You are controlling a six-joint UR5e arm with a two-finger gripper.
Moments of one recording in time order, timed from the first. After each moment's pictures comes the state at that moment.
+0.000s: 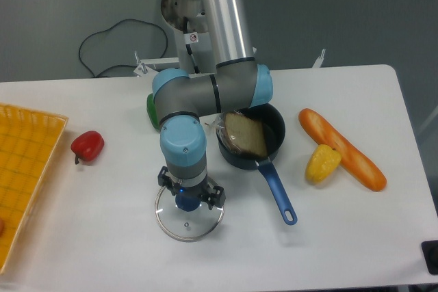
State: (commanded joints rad) arm 2.27 -2.10 -1.57 -1.01 1.55 0.60
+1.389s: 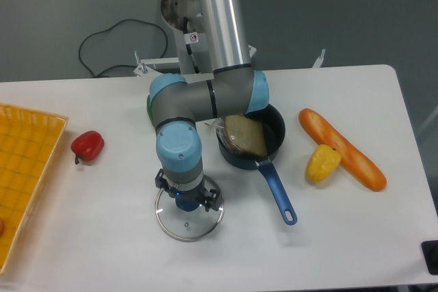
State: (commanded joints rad) arm 2.26 -2.12 -1.57 -1.01 1.56 0.60
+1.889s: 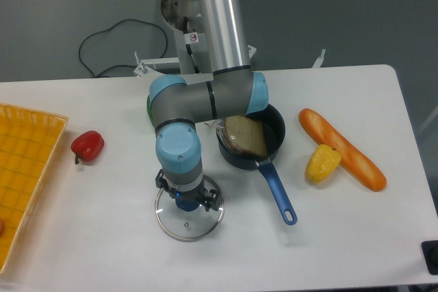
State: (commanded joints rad) arm 2.26 -2.13 -1.57 -1.01 1.58 0.60
